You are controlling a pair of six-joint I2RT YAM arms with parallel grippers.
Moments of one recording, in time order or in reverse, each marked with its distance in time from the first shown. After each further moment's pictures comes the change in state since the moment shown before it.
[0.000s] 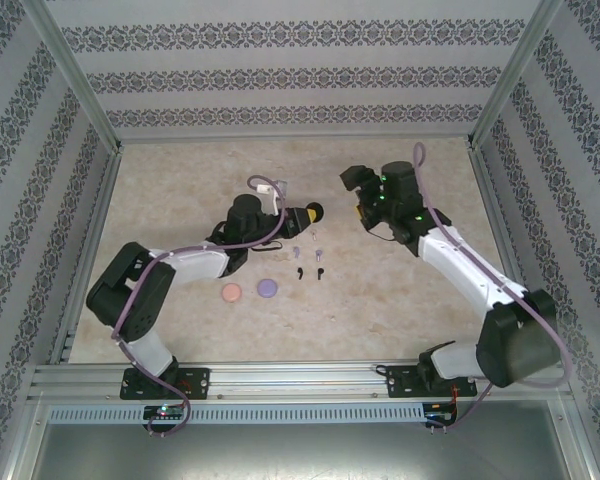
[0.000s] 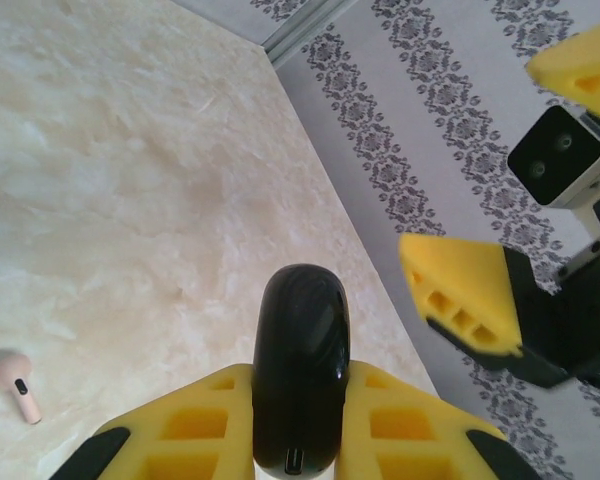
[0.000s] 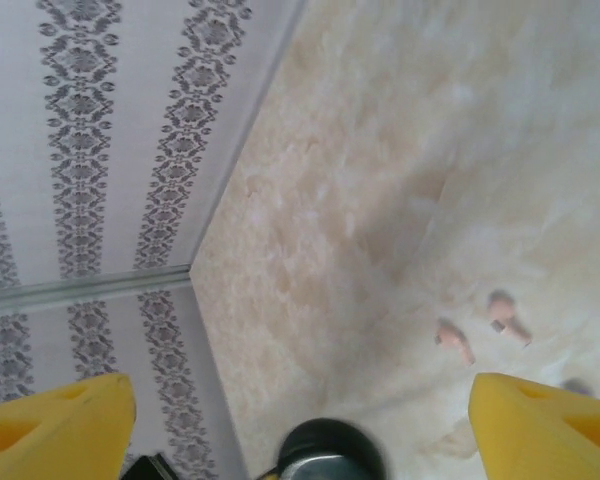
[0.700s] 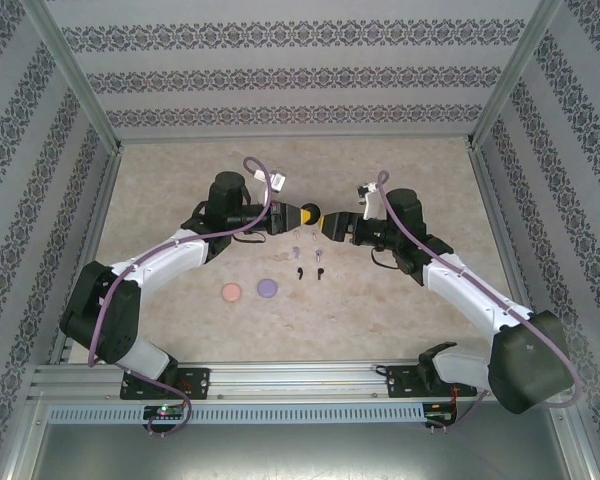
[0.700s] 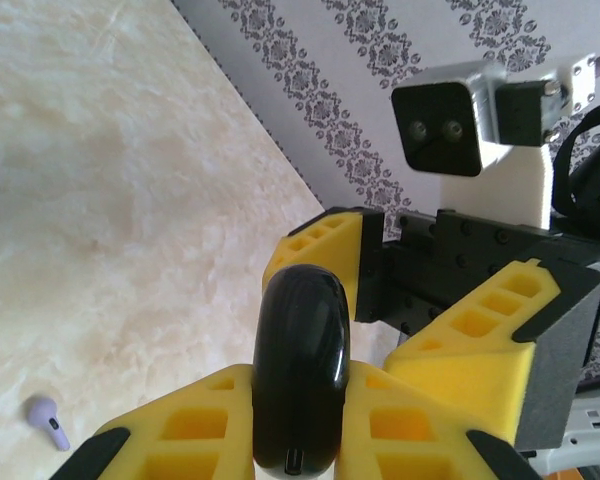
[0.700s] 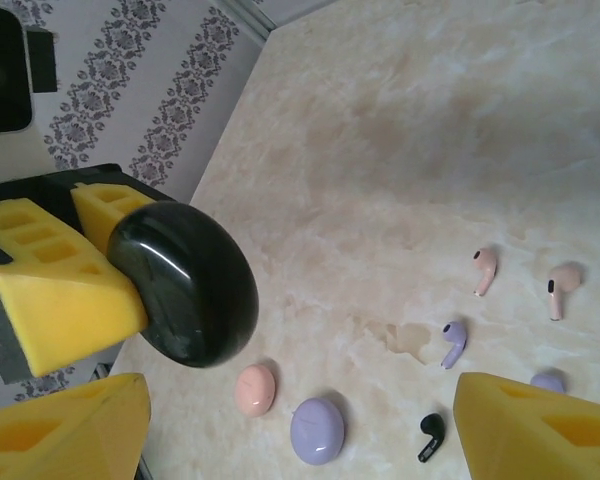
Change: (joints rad) left arm 0.075 -0.149 0.127 -0.389 0.337 0.211; right arm 0.045 -0.121 -0.241 0.204 -0.388 -0.665
